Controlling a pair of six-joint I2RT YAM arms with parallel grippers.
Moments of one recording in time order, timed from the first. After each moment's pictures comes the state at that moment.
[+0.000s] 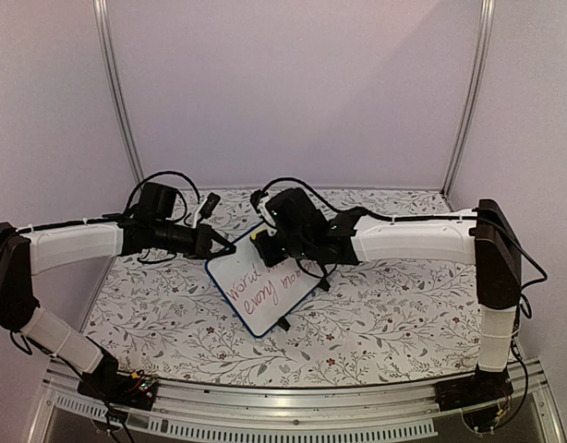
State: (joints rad) left arm -0.44 1.44 0.87 -0.13 0.70 -0.34; right arm 1.05 2.00 1.58 -0.18 0.28 0.25
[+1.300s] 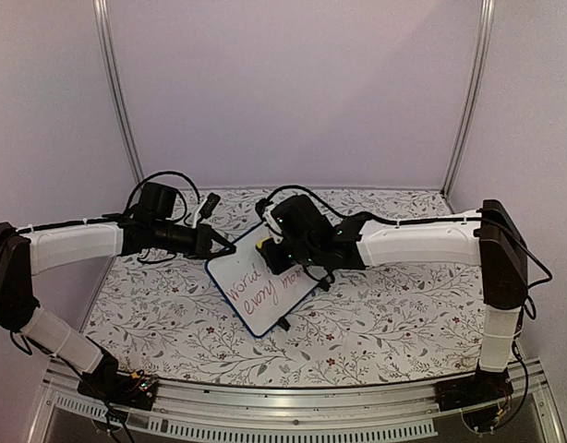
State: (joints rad) left arm -0.43 1.44 0.87 -0.13 0.70 -0.35; right arm 1.05 1.96 1.47 -0.18 0.25 0.26
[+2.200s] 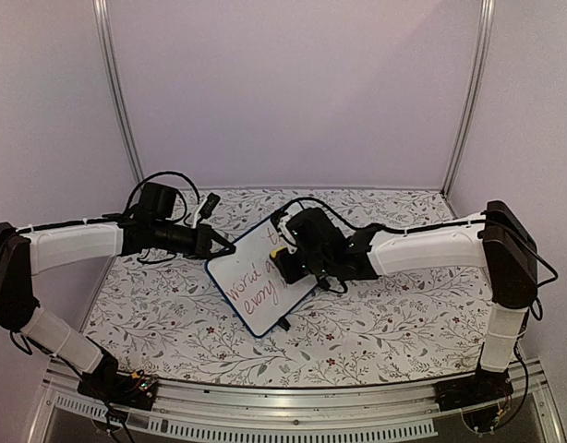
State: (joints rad) left arm -0.43 1.44 0.87 -0.13 0.70 -0.35; right arm 1.02 1.91 1.32 -0.09 0.25 0.27
